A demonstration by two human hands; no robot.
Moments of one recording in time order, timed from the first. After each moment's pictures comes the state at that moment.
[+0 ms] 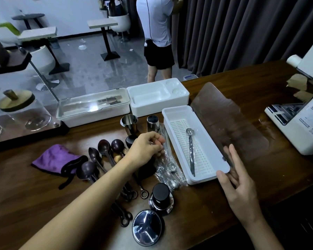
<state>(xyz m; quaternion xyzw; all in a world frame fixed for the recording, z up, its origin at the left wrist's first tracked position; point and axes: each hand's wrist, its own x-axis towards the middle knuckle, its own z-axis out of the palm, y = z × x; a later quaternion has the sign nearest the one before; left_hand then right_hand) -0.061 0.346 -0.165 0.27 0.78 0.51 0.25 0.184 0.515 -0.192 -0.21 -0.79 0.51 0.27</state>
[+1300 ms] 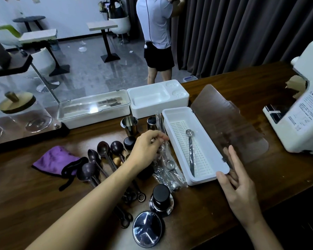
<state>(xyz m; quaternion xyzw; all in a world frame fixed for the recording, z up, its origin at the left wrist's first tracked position) -0.050 0.352 -0.157 0.29 0.81 0.49 0.15 0.183 0.516 -0.193 -0.21 -0.78 0.52 0.27</state>
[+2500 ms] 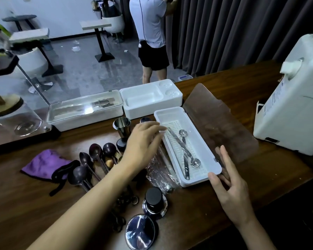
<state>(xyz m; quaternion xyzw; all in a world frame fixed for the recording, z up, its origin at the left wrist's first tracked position) -0.053 0.362 -0.151 0.42 0.83 0.36 -0.05 0.184 0.514 -0.191 -0.21 -0.80 0.50 0.27</state>
